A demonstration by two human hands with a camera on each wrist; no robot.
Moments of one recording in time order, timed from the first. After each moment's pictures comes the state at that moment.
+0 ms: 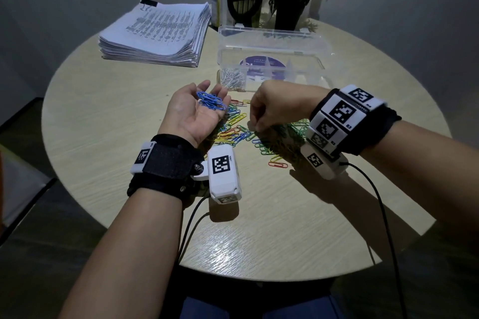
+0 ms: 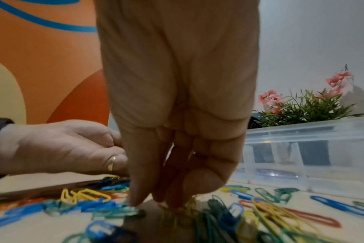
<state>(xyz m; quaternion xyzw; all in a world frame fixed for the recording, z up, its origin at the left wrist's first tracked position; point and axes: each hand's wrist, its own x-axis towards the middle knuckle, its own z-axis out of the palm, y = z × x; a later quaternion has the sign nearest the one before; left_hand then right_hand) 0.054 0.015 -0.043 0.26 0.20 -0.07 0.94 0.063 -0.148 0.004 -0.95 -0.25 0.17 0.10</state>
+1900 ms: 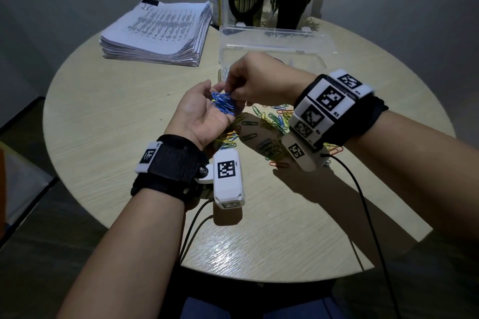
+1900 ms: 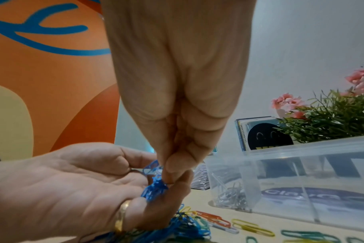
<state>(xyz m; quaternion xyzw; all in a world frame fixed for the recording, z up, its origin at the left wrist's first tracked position) 0.049 0.005 -0.042 0.27 0.16 -0.13 0.94 0.073 -0.116 0.017 -0.94 -0.27 0.06 0.20</state>
